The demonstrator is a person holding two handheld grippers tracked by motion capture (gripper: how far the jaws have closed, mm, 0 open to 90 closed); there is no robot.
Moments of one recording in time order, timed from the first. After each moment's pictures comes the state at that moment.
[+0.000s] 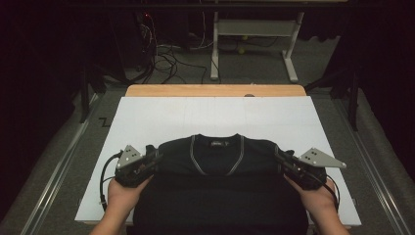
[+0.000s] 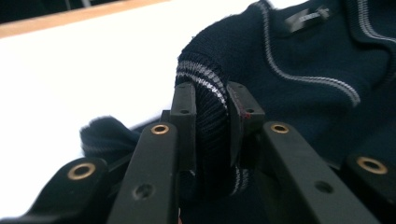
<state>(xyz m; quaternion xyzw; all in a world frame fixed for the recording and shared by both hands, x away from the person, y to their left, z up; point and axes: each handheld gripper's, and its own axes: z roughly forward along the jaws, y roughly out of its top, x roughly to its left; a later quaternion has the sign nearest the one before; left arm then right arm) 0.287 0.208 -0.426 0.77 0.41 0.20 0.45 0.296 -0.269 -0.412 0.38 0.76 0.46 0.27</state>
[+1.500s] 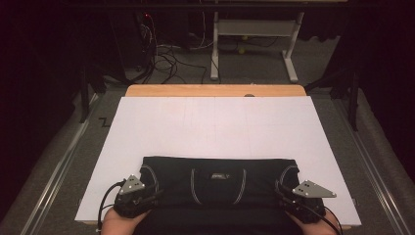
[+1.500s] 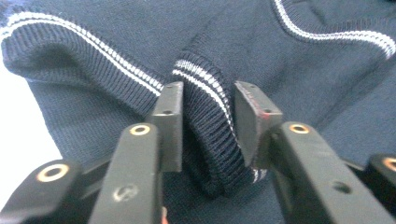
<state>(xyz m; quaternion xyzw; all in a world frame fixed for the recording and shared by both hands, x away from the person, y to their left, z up) 0.242 0.214 -0.474 0.81 0.44 0.10 0.38 0.240 -0.272 -0.466 0.41 0.81 0.36 0.22</state>
